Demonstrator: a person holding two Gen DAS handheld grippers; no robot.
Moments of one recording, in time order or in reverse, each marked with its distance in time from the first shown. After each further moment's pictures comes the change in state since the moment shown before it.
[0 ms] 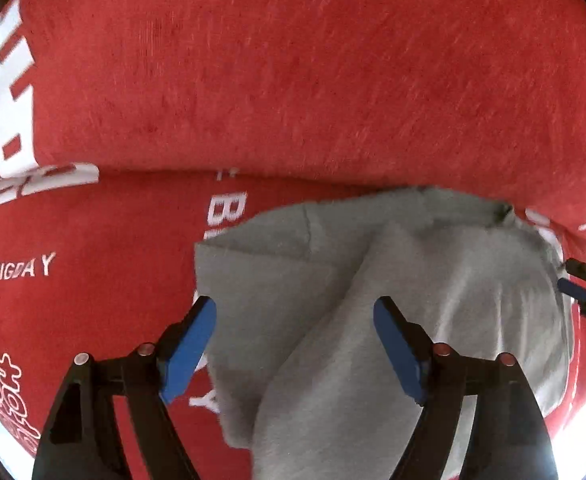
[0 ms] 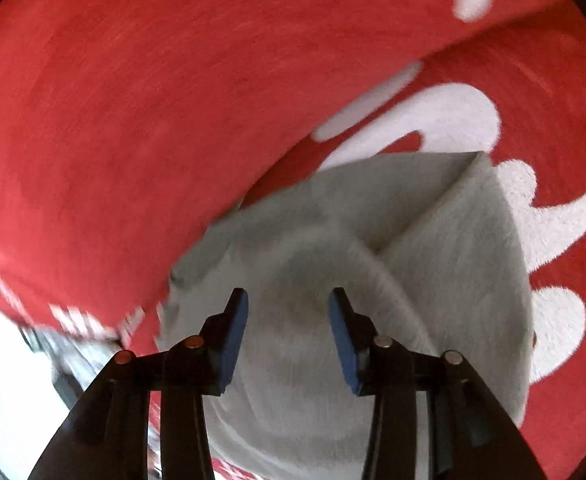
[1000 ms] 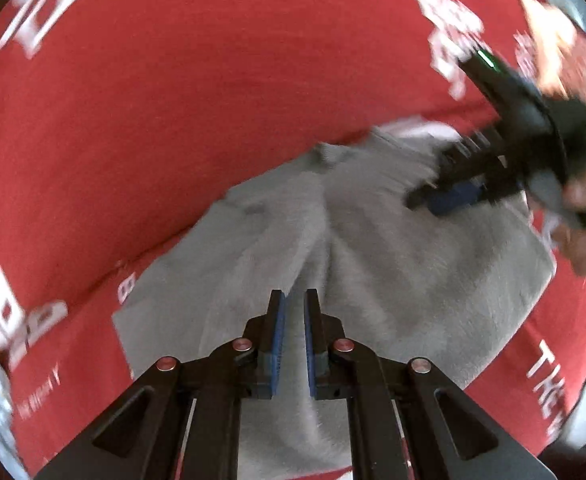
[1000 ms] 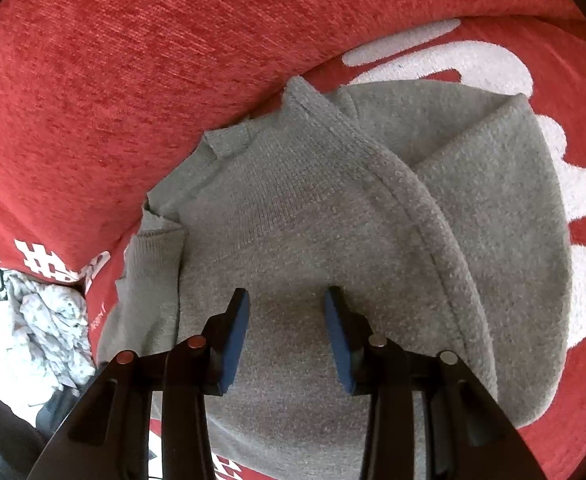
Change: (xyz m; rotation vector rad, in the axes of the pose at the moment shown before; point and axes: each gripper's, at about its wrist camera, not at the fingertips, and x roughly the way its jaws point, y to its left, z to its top) left arm -0.074 -0.138 -0.097 0.524 -0.196 -0.001; right arm 0.026 0.002 -0.036 -0.113 0.070 -0.075
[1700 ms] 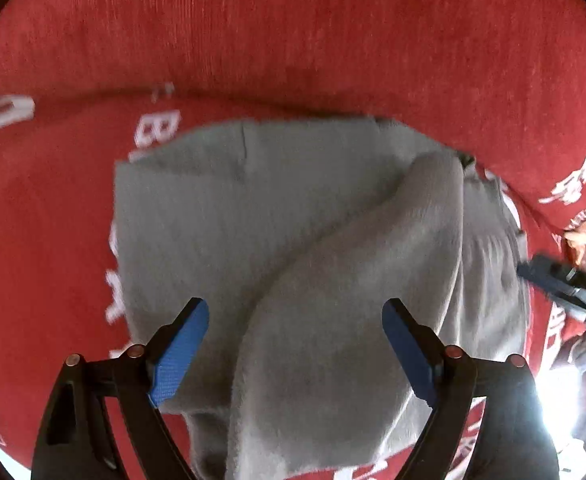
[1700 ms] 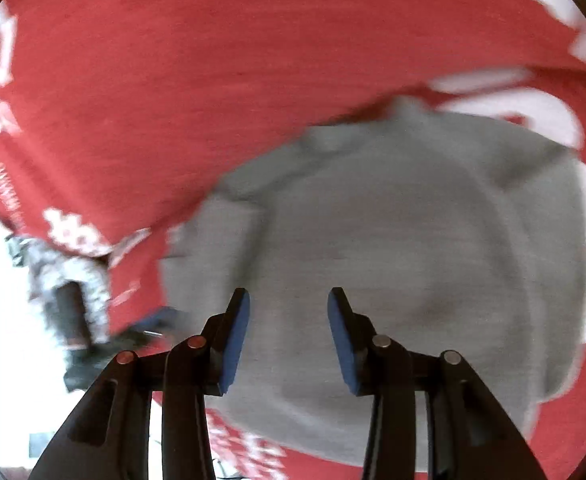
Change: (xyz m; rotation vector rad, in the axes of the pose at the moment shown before) left arm 0.085 0.138 -0.038 -0.582 0.309 -0.267; right arm -0.017 0.076 -0.002 -0.132 0.035 0.117
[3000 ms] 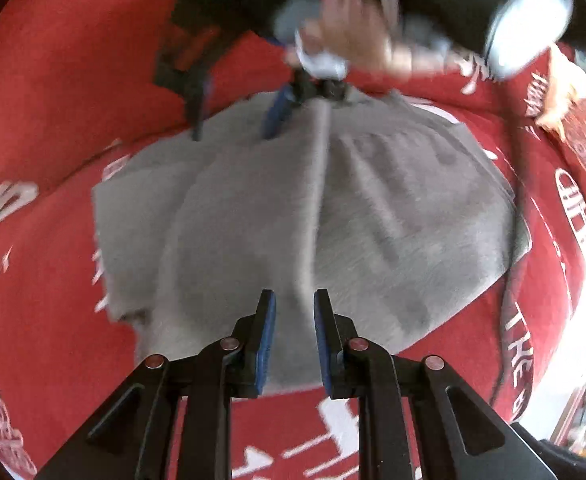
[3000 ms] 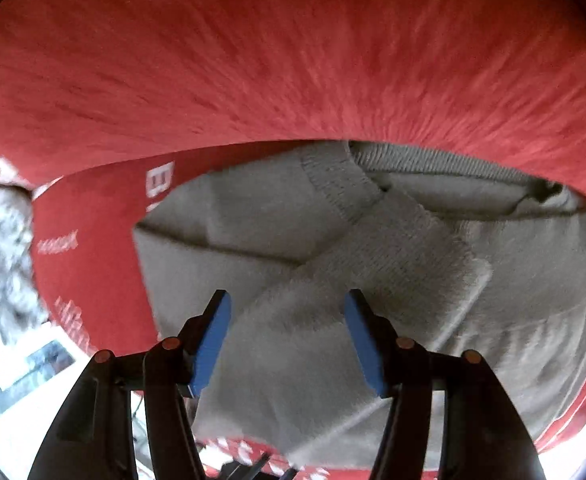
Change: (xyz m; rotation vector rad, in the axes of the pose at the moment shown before) left arm -0.025 -0.068 -0.125 0.377 -0.201 0.119; right arm 0.162 0.116 0.049 -0.111 0.353 -0.408
